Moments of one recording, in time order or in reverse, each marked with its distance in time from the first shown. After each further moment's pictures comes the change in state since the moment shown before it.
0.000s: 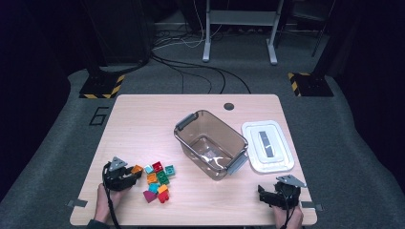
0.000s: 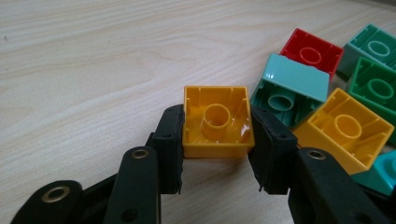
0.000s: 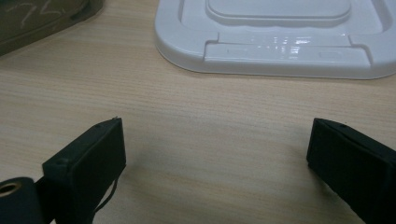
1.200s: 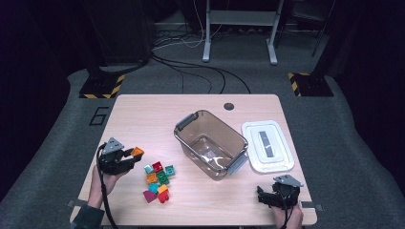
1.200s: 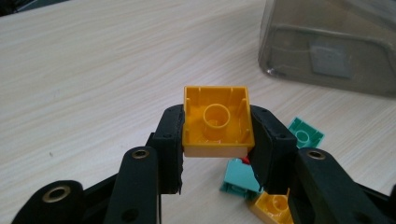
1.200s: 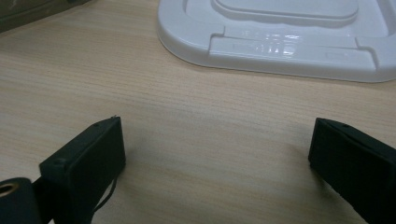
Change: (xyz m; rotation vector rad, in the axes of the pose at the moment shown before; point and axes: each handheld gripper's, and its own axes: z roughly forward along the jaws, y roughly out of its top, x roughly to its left) left arm -0.008 0.077 -0.040 -0.083 -0.053 0.114; right arm 0.004 0.000 0.002 0.025 -0.024 -0.054
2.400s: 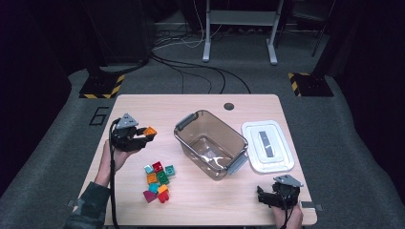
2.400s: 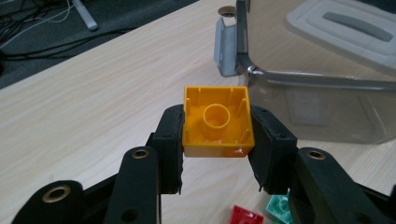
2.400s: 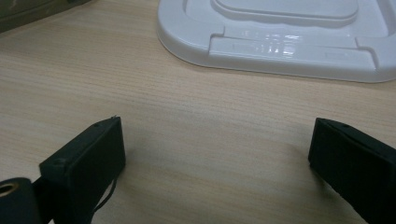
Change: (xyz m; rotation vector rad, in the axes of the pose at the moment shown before) left arm -0.011 0.081 0.014 -0.009 -0.056 0.119; right arm 0.000 0.000 0.000 0.000 0.000 0.001
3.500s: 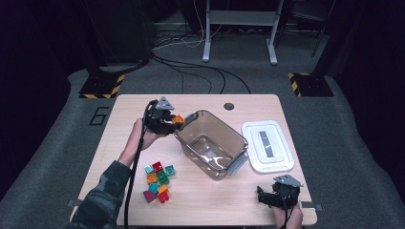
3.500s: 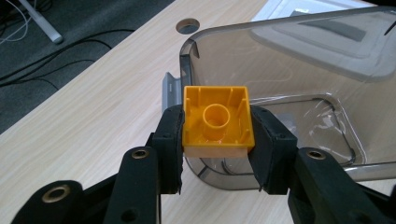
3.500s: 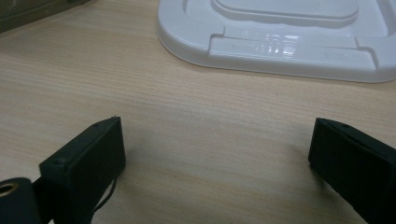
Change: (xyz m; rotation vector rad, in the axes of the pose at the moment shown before) left arm -0.037 0.078 0.057 0.096 -0.092 0.160; right arm 0.000 0.000 0.000 0.000 0.000 0.000
